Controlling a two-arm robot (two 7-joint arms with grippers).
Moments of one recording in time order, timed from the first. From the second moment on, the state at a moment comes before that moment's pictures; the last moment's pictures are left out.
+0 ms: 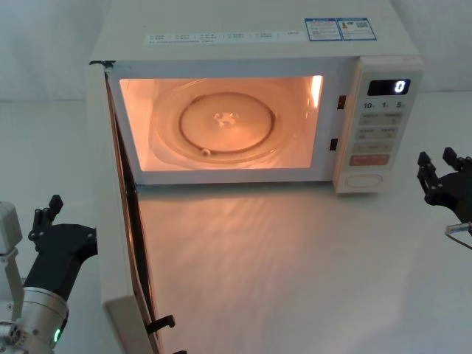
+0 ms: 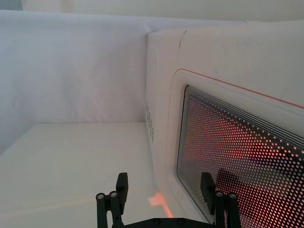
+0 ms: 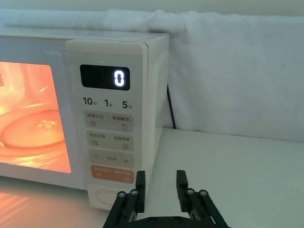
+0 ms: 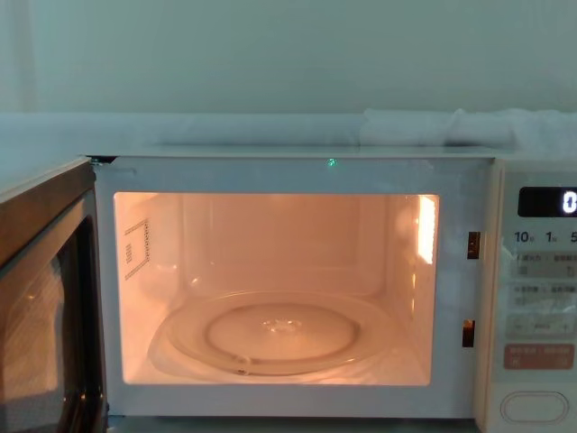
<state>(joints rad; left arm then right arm) 0.27 0.24 0.04 -1.85 -0.25 -0.02 -0.02 -0.10 0.19 0.01 -1.80 0.16 0.13 0.16</state>
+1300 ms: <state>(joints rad) 0.27 0.24 0.04 -1.85 -0.25 -0.02 -0.02 -0.10 0.20 0.01 -1.80 0.16 0.14 0.16</state>
